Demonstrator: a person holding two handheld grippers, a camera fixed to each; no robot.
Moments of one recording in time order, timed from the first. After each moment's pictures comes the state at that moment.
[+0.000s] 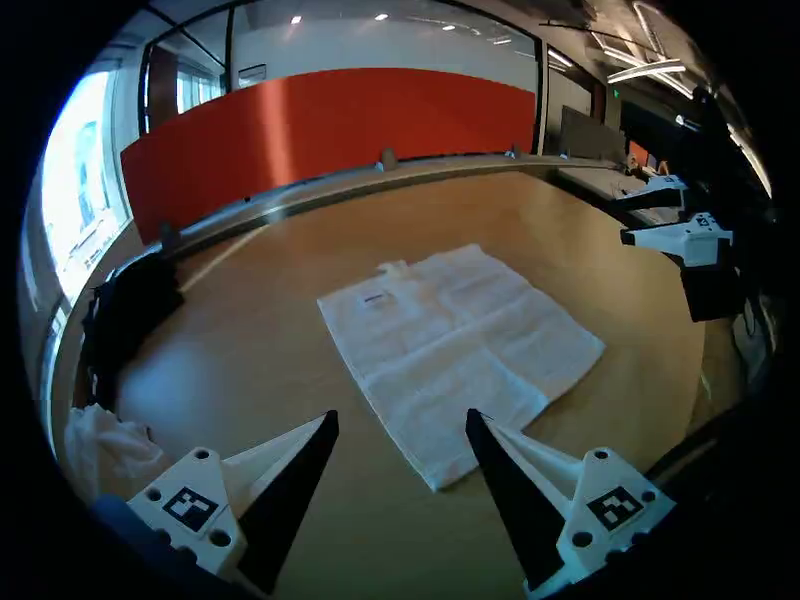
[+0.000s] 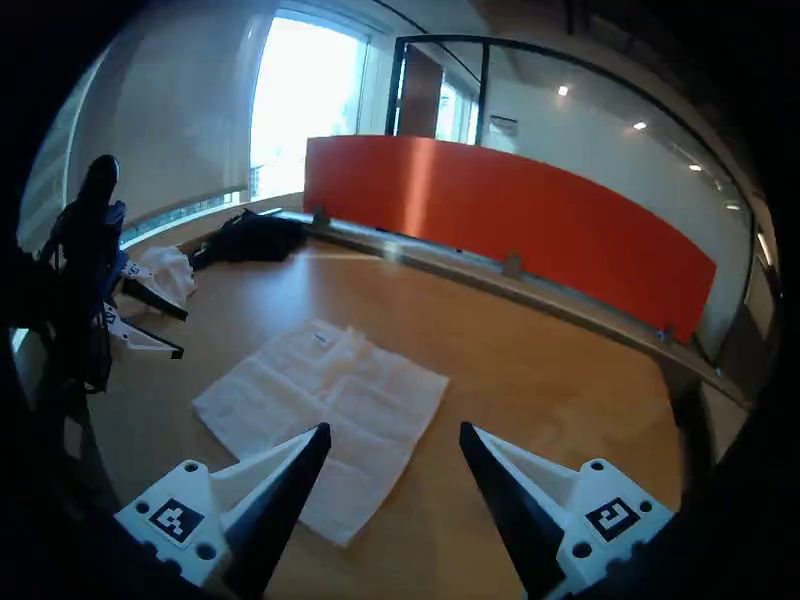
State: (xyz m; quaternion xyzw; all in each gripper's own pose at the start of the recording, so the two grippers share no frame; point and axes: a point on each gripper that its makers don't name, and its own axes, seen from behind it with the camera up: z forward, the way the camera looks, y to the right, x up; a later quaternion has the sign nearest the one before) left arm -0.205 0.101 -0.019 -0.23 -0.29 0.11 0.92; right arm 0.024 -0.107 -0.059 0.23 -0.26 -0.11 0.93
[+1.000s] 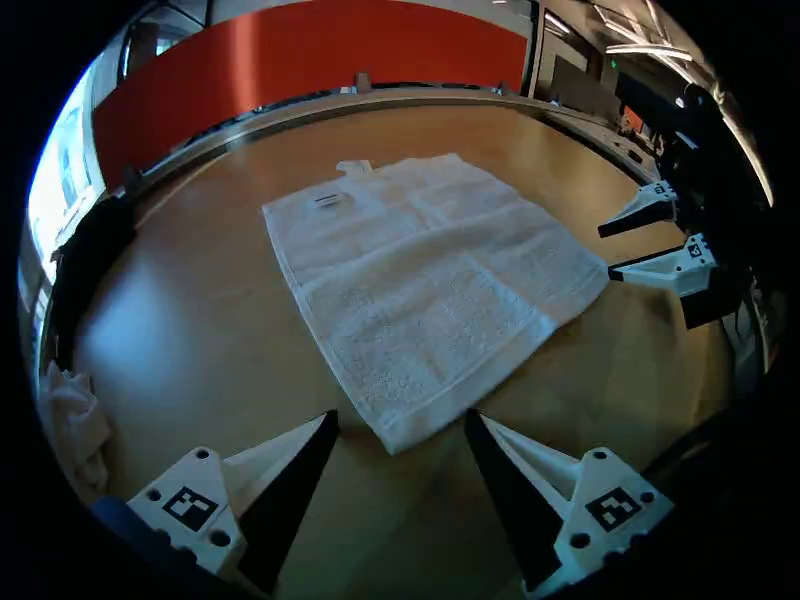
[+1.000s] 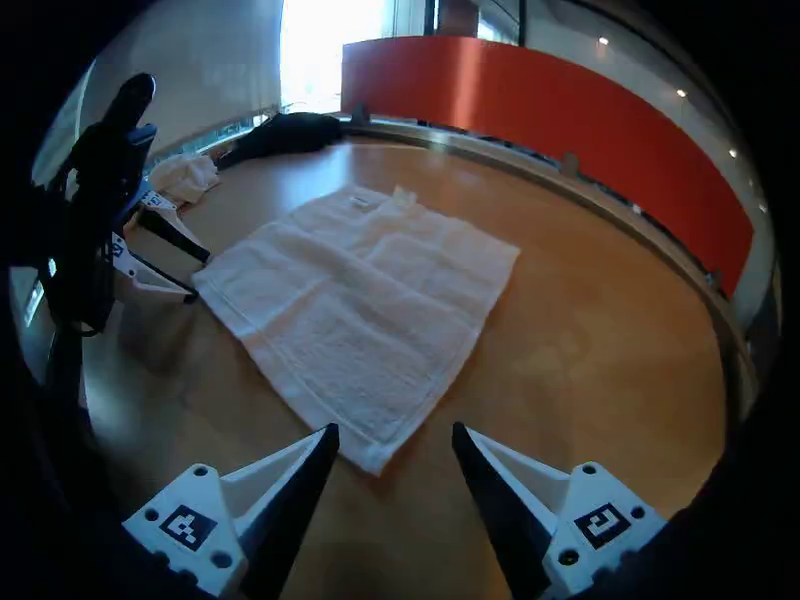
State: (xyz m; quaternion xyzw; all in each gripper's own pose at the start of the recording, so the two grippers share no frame) left arm -0.305 0.121 -0.040 -0.24 -0.37 0.12 0.89; right arm -0.133 -0.113 -0.109 0.28 -0.37 -0.14 0.87
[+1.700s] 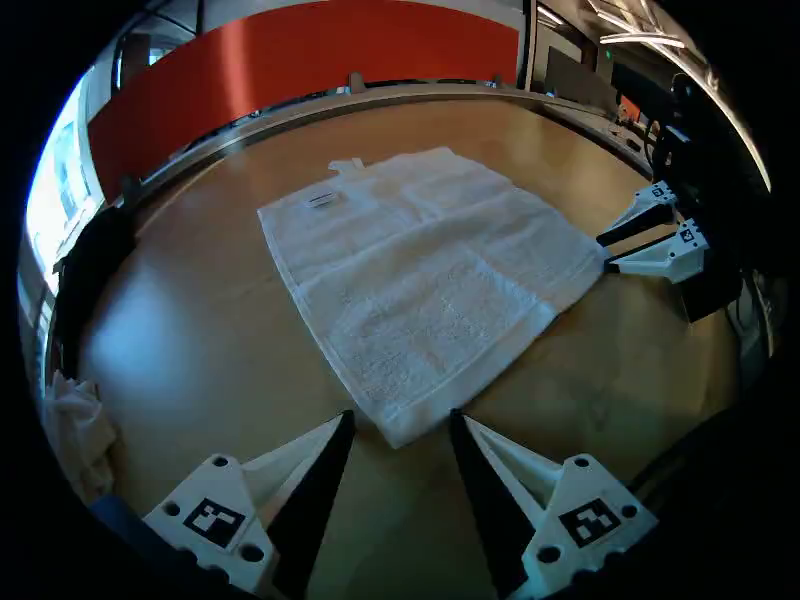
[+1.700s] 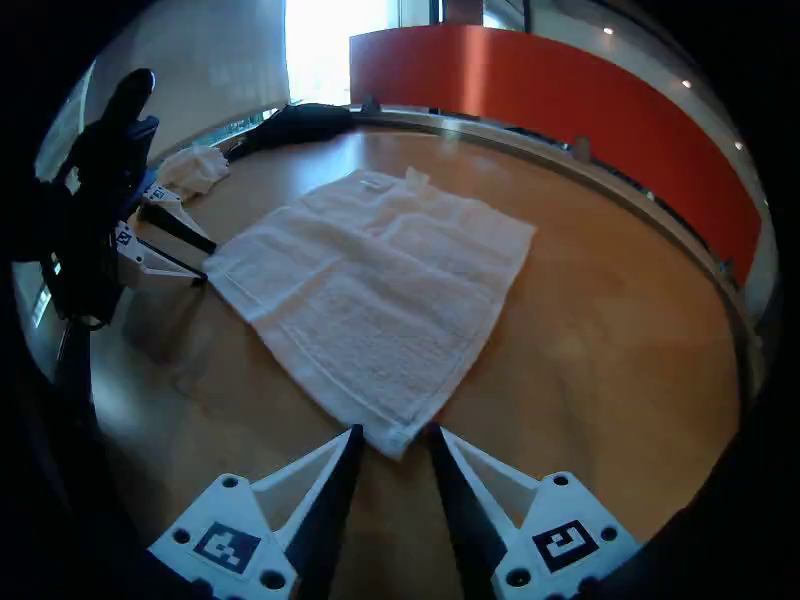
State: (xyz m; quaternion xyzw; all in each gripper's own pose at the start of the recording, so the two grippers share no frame) left arm -0.308 0.123 -0.043 -0.24 -0.37 0.14 0.89; right arm -0.146 -0.110 -0.118 0.30 -0.38 -0.12 0.87
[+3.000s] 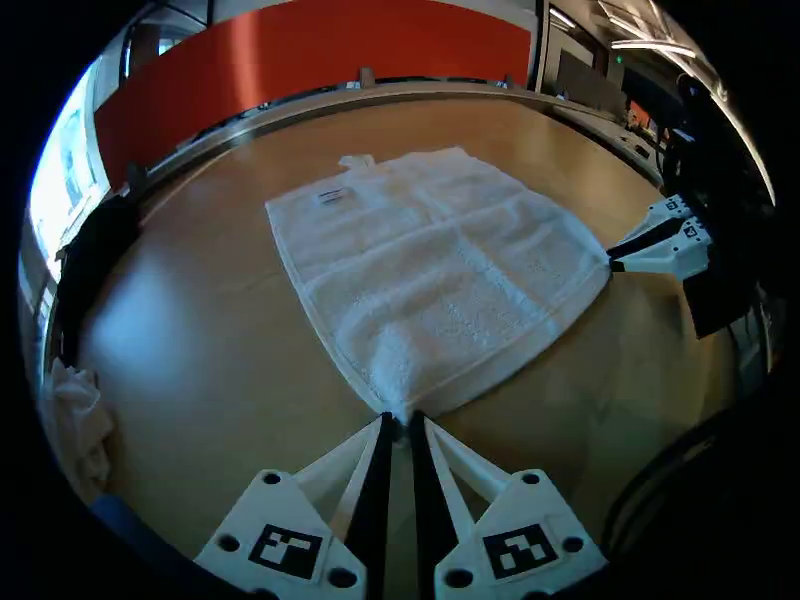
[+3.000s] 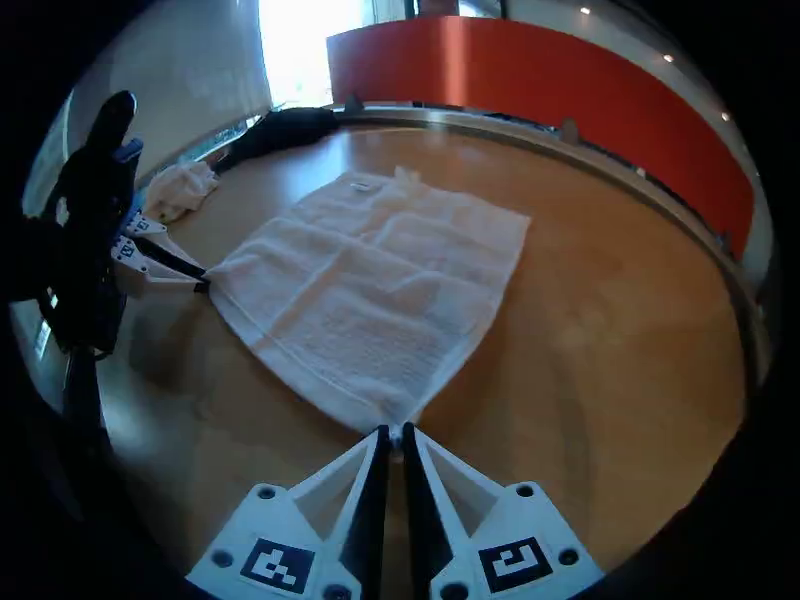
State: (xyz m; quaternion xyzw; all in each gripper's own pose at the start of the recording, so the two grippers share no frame) left arm -0.306 0.122 -0.043 -0.23 -0.38 0.13 0.89; right arm -0.137 -0.118 -0.125 0.28 -0.42 -0.08 0.86
